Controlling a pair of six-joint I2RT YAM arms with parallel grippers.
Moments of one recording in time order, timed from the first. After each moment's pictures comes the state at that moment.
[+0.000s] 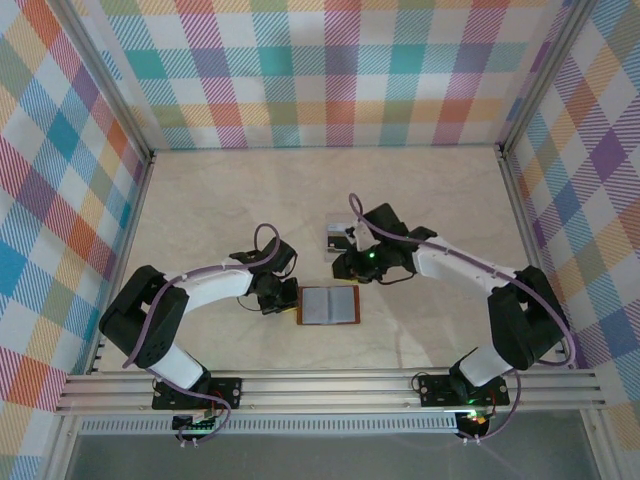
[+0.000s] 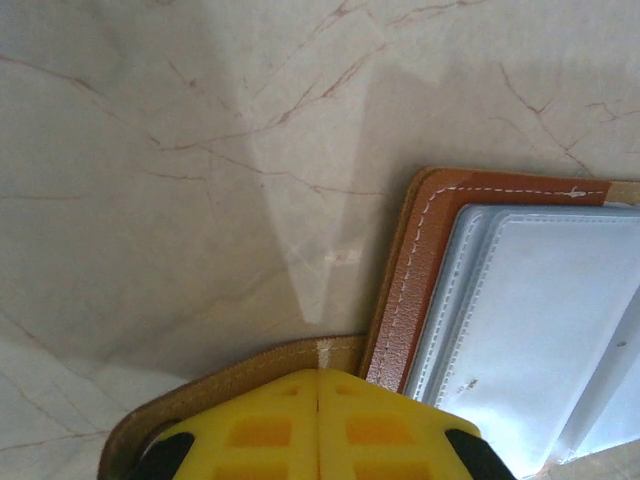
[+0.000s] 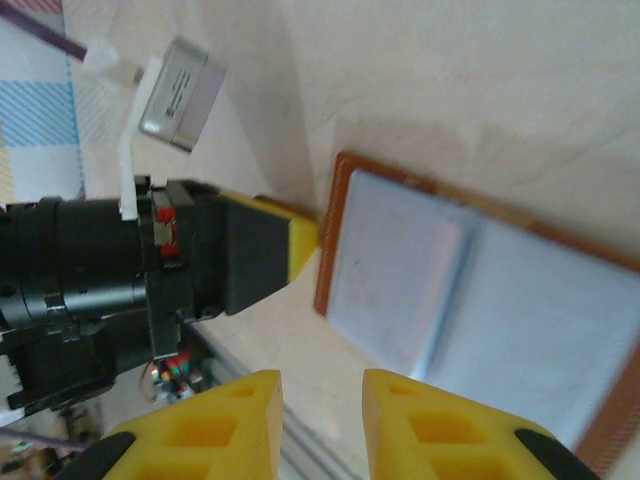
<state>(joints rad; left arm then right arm) -0.63 1.57 0.79 -0.51 0.25 -0.84 0.64 1.53 0.99 -0.48 -0.62 0.64</state>
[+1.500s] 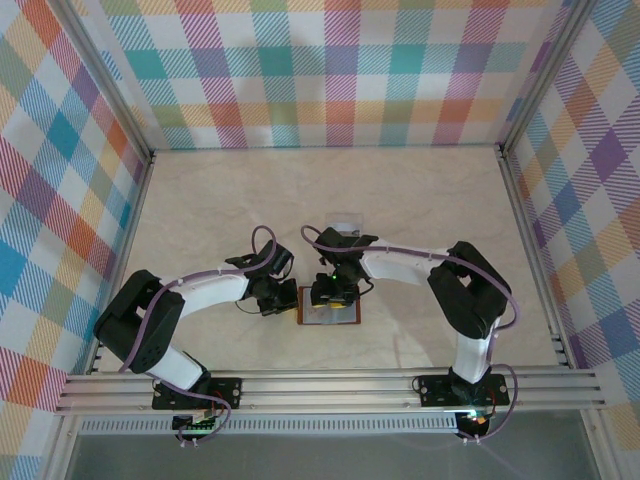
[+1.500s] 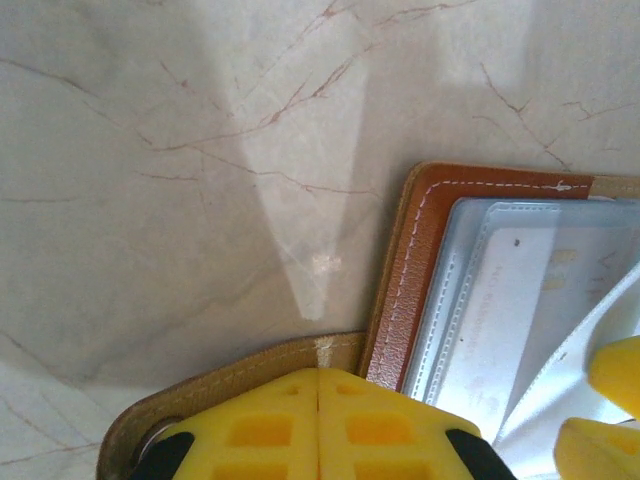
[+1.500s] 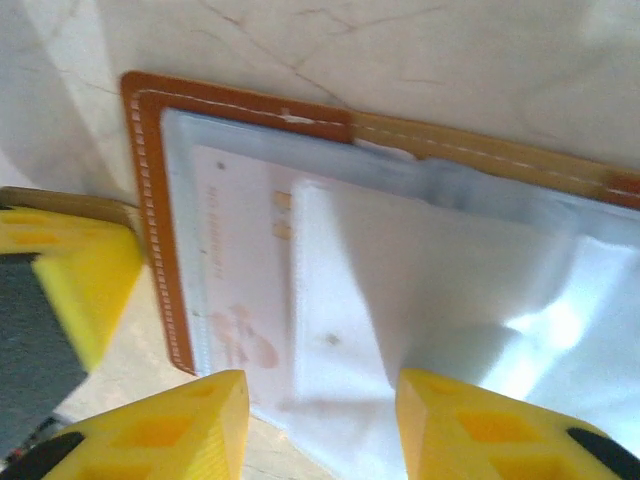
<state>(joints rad) -0.62 1.53 0.74 -0.44 0.26 -0.84 0.85 1.83 1.18 -0.68 -0.31 0.74</state>
